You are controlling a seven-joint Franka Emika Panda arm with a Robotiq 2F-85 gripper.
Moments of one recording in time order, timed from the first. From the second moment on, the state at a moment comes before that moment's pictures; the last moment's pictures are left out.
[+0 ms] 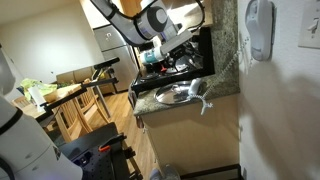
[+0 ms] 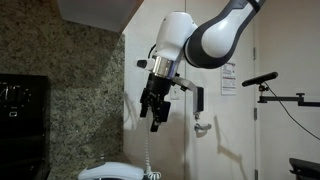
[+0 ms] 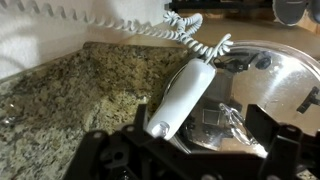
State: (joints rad) arm 0.10 0.30 0.14 -2.15 -0.40 2.76 -0.55
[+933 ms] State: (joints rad) arm 0.12 0.43 0.16 -1.96 -0.23 2.52 -0.36
